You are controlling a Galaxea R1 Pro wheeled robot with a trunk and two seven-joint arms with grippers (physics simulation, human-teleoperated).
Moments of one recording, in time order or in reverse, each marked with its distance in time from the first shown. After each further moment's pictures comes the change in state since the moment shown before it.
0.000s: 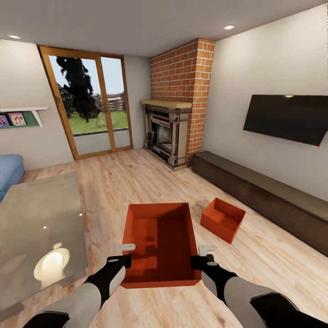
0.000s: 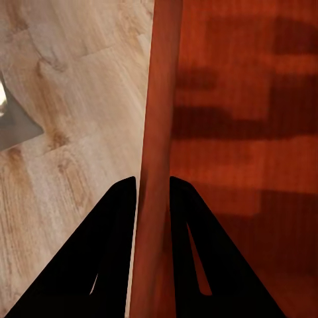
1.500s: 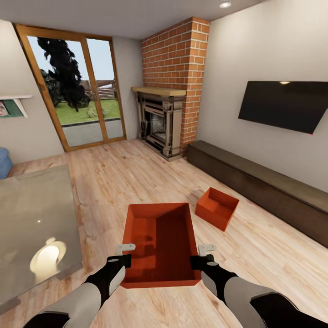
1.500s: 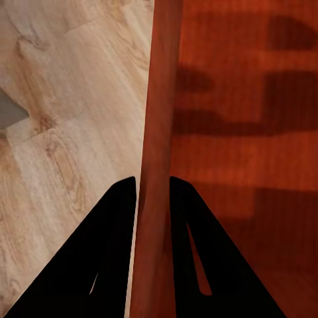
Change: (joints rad) left arm 0.000 0.000 0.005 -0.003 -0.007 0.004 0.000; right arm 0.000 0.000 -0.002 0.001 0.001 0.000 0.000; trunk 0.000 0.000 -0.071
